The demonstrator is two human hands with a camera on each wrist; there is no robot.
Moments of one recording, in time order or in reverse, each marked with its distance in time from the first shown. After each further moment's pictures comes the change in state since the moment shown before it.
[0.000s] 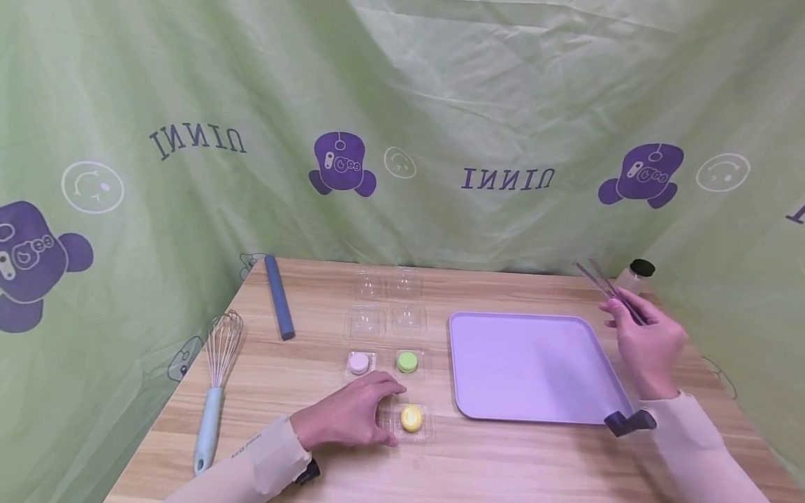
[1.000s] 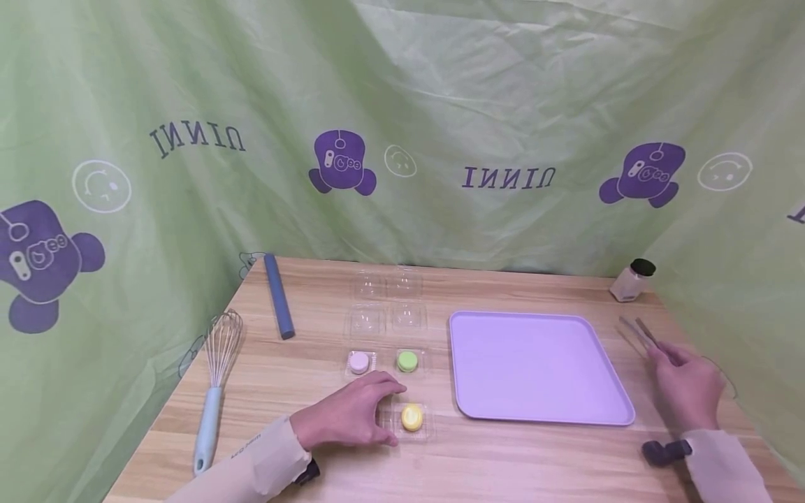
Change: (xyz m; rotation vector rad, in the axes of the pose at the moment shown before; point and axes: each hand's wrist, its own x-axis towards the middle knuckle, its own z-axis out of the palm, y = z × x) left_hand 0.000 -0.002 0.001 -0.015 0.007 0.004; right_hand 0.002 0.100 -0.081 -0.563 -0.265 0.465
